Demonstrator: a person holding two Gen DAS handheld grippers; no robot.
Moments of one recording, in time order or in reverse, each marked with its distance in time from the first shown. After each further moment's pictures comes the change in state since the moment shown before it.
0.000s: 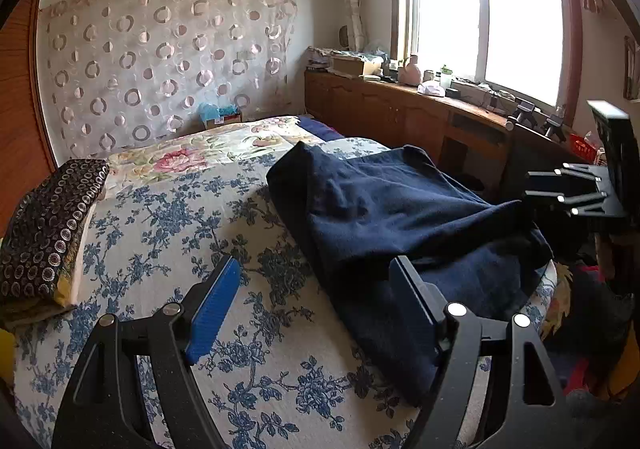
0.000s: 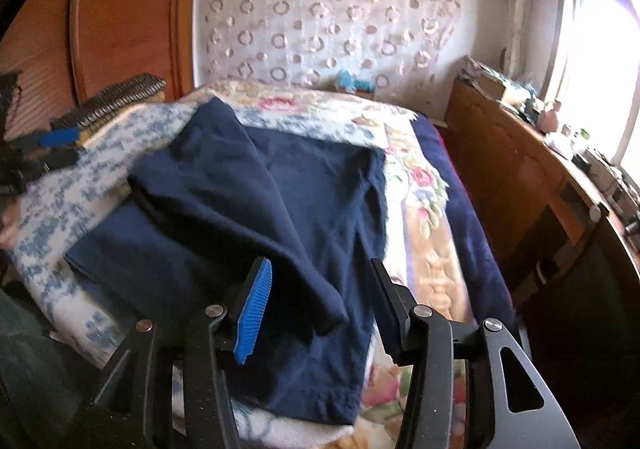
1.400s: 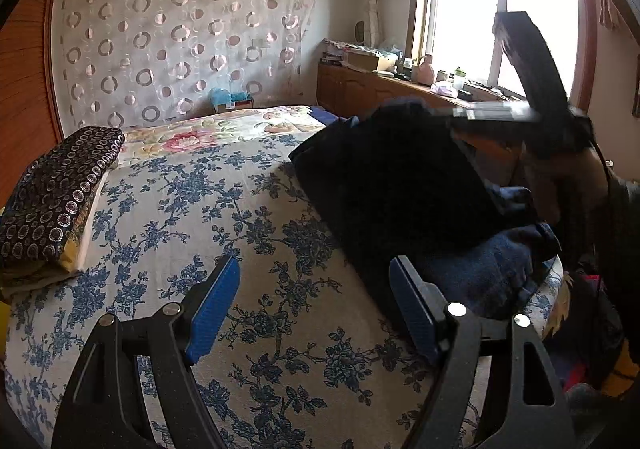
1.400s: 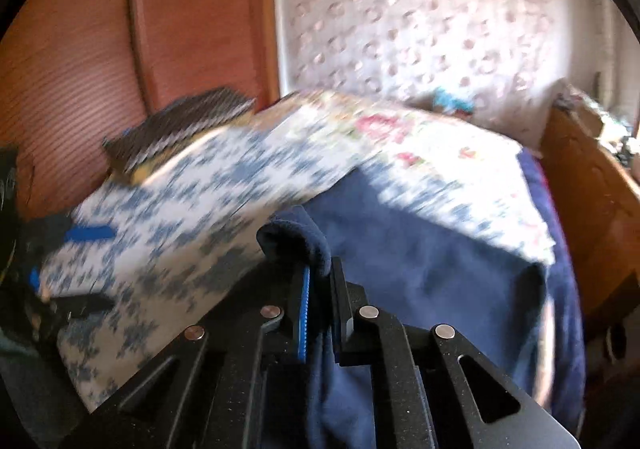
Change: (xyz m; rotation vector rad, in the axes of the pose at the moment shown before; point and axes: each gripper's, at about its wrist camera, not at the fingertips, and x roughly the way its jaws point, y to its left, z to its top) left arm -0.004 0.025 -0.019 -0.069 0.025 0.007; right arm 0.121 0.060 0.108 -0.082 -0.039 0.279
